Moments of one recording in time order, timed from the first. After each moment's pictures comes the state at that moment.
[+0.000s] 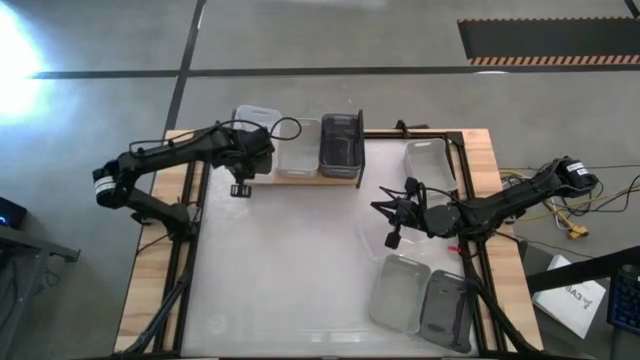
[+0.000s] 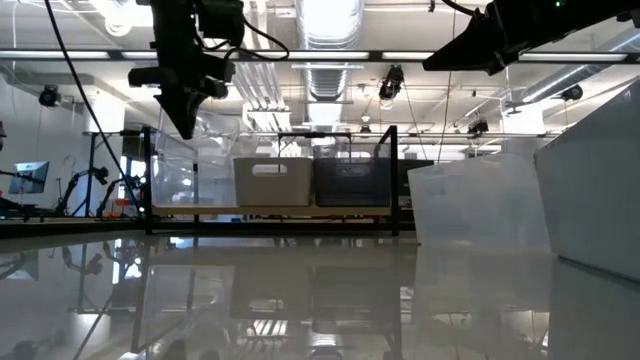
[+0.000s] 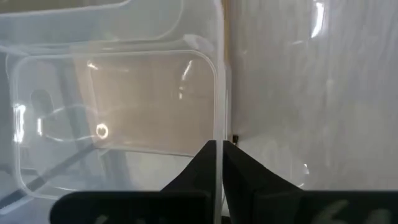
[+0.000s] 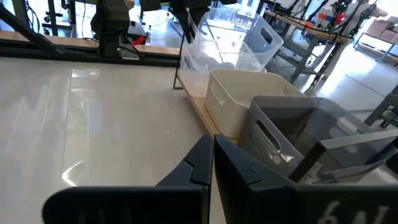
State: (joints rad) left arm 0.42 1.35 1.23 -1.19 -0.24 0.53; right arm 0.29 1.05 0.54 0.22 0.67 -0.04
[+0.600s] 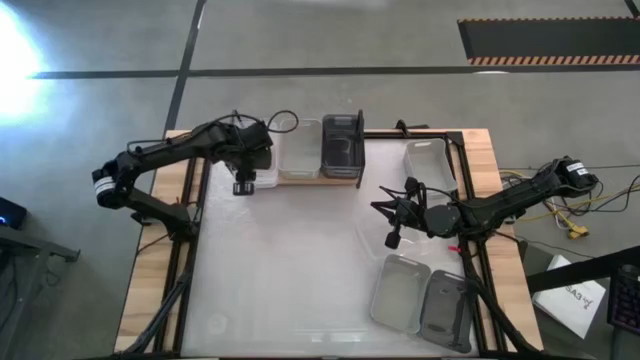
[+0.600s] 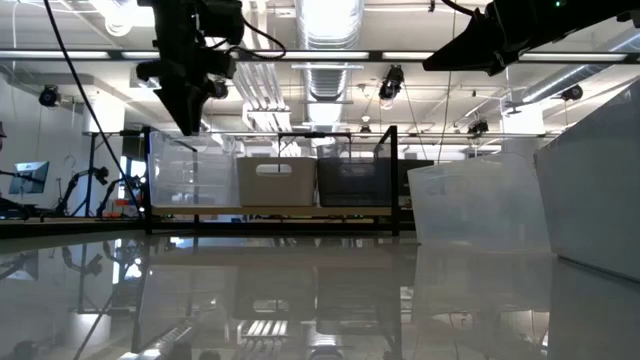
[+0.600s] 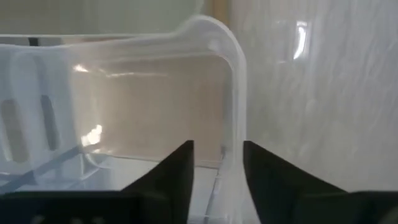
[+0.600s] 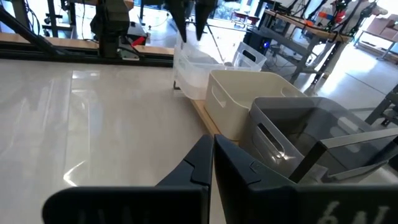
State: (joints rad) left arm 0.47 1.35 1.26 -1.19 -0.16 0.47; right arm 0.29 1.05 0.54 0.22 0.67 -0.03
